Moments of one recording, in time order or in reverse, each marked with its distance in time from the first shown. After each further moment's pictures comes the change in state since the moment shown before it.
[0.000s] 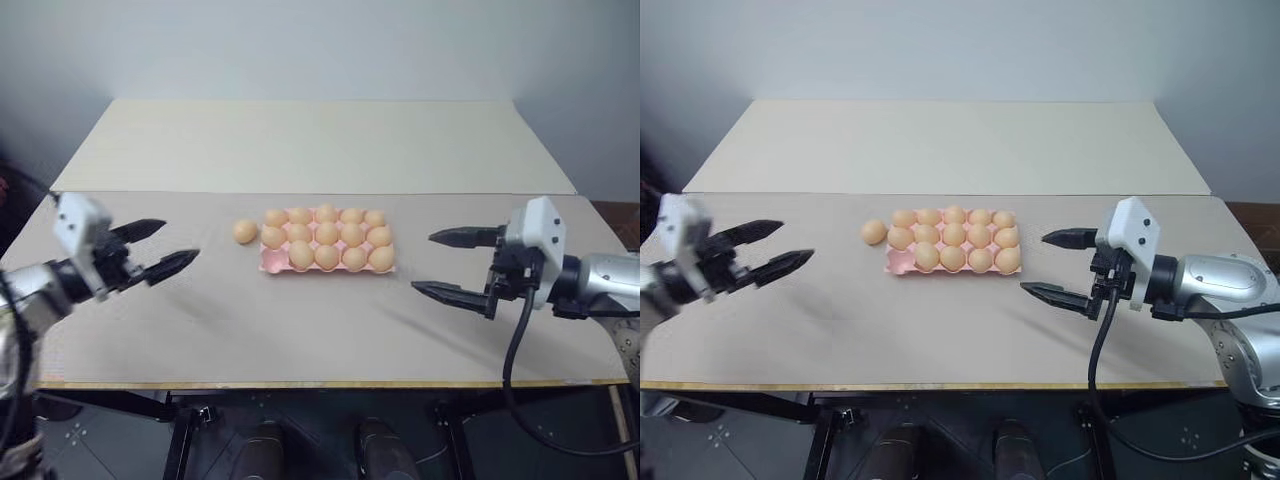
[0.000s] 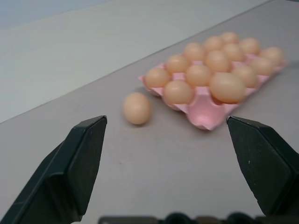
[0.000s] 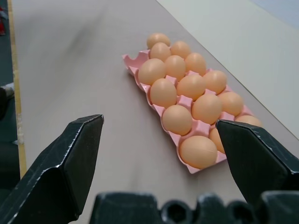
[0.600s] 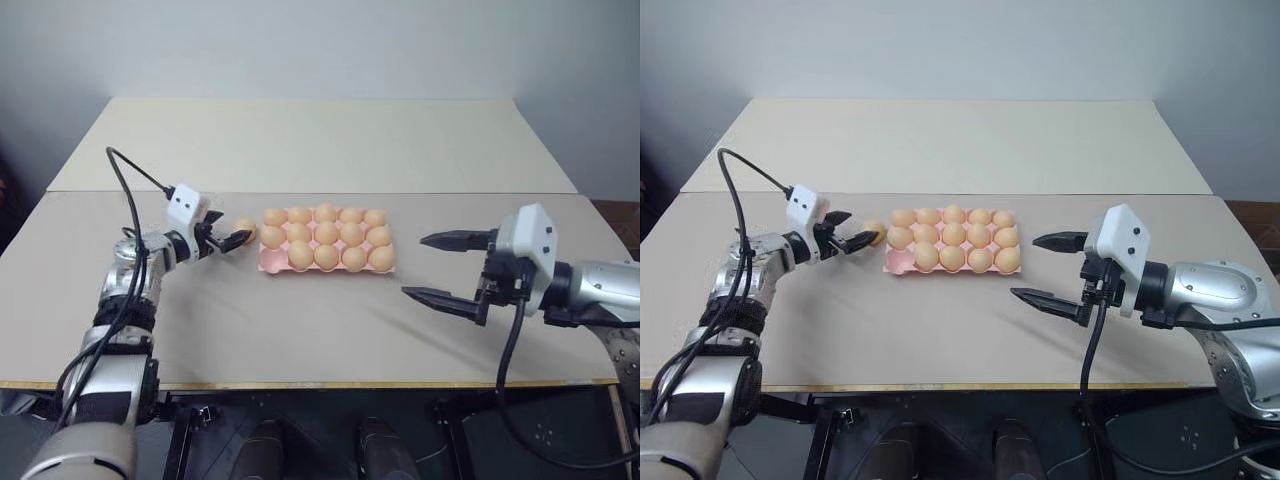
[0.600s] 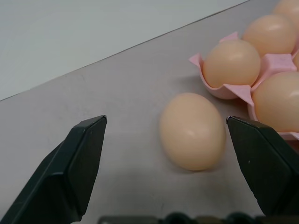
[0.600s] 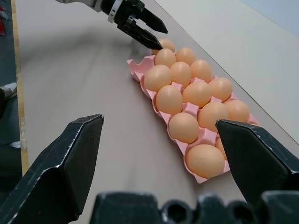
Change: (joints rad) left arm -0.538 -0.242 -0.301 0.957 0.327 -0.445 0.013; right arm 0.056 0.014 -0.021 -0.098 0.004 0.008 -0.055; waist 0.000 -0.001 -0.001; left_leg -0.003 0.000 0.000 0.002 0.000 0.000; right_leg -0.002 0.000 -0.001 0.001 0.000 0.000
